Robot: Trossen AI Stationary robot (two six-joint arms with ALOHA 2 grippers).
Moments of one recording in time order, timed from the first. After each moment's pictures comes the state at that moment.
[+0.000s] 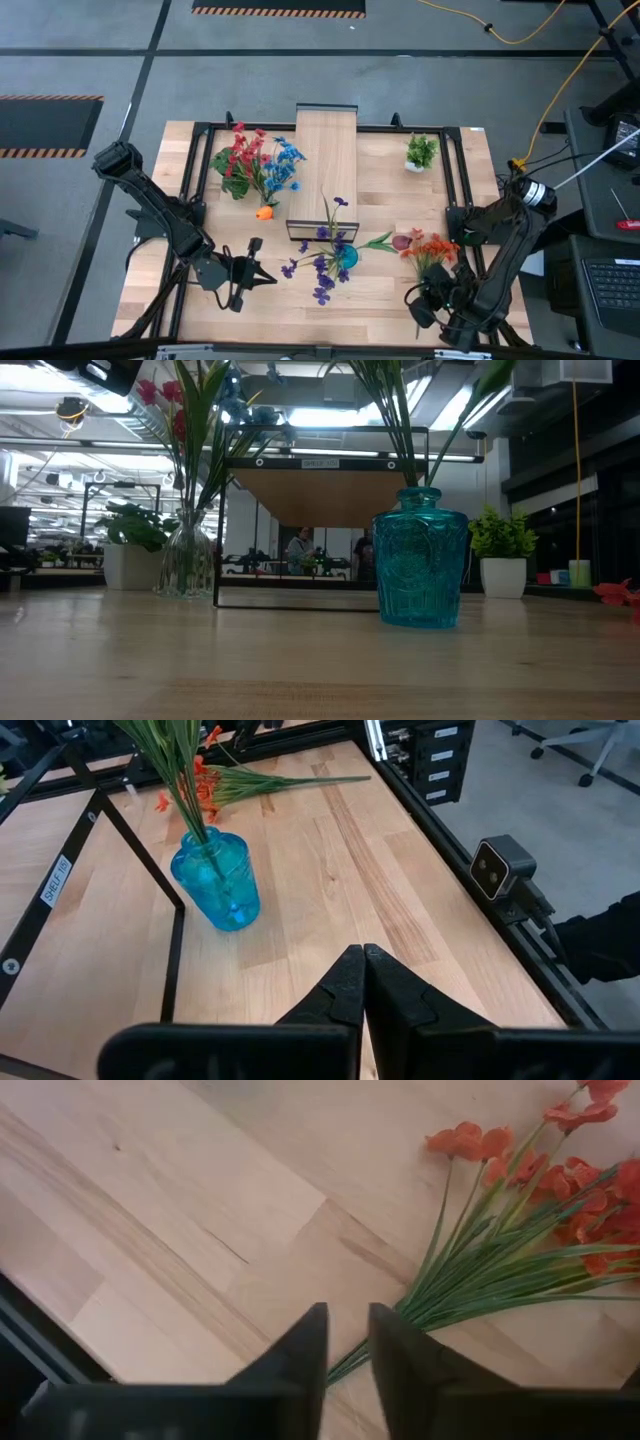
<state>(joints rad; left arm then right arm) -0.77 1.29 0.67 0.10 -0.53 -0.20 1.08 1.65 1.22 -1.18 0.39 2.02</state>
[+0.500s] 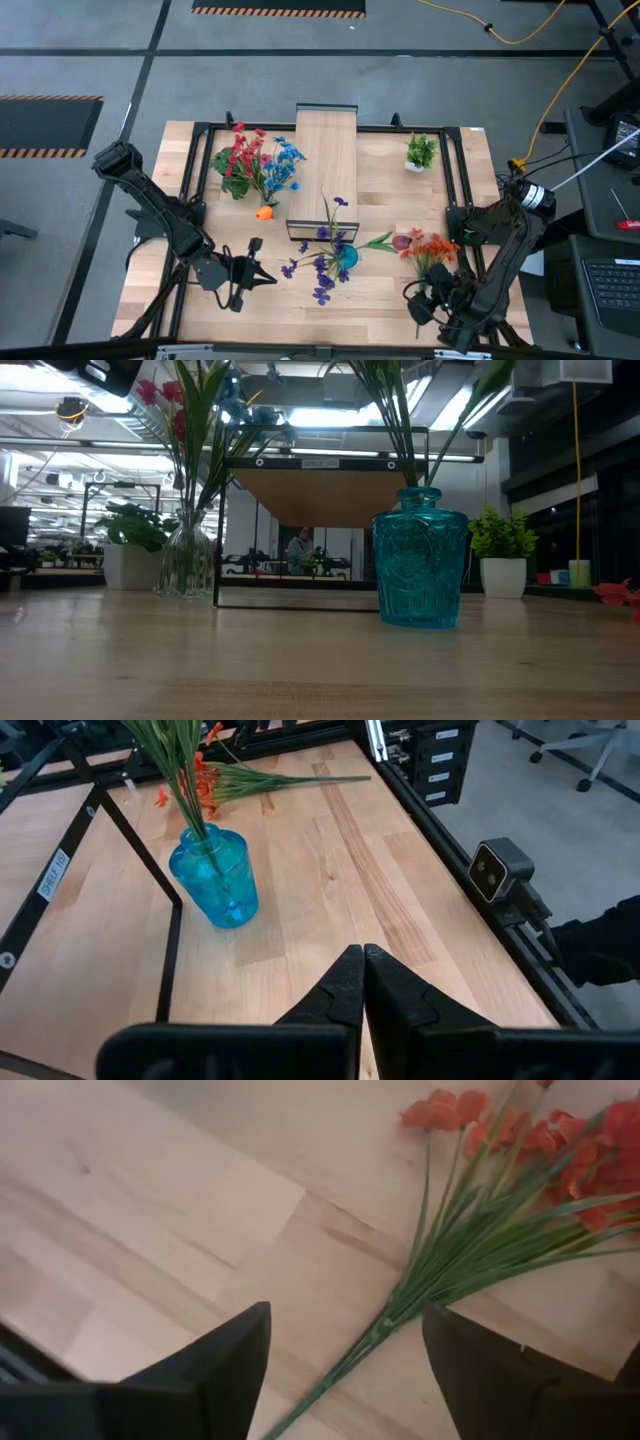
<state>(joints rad) -0.77 1.29 0.67 0.10 -0.53 -0.22 1.08 1.67 1.22 -1.19 0.36 2.17</state>
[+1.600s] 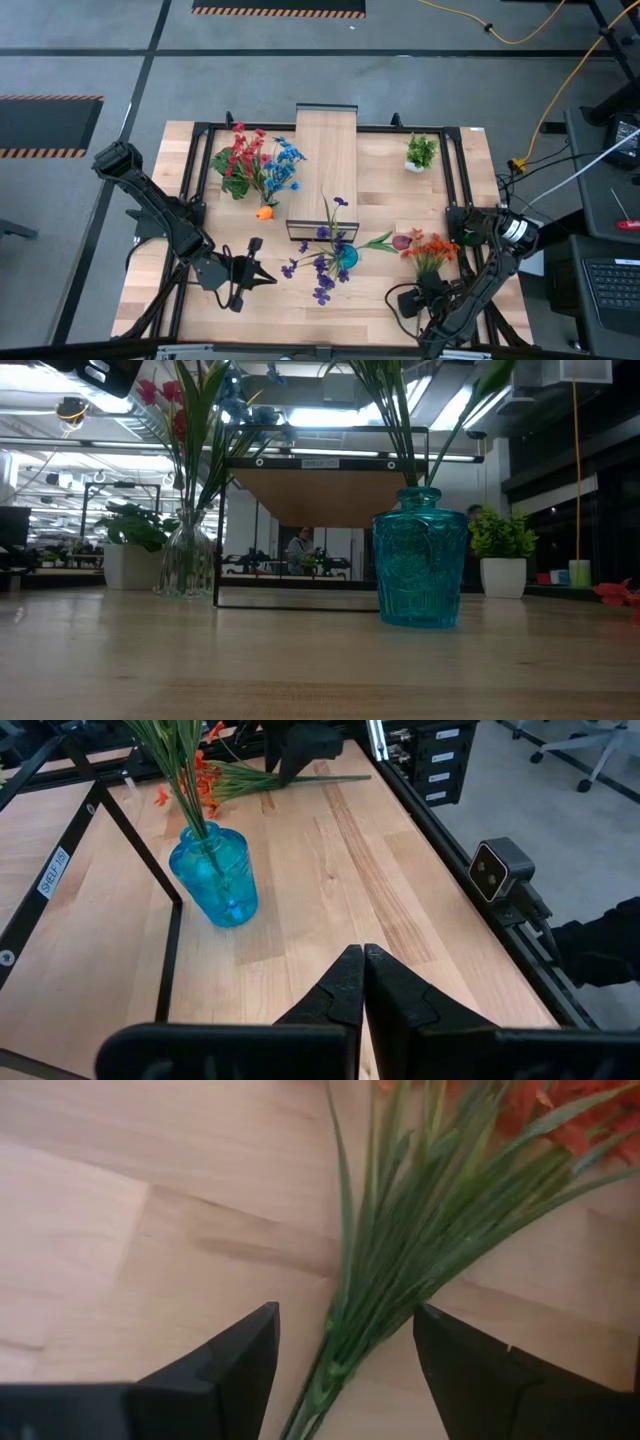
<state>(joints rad) -0.77 1.29 0.67 0.09 -0.53 -0.22 1.05 1.97 1.22 -1.20 0.24 2.38</state>
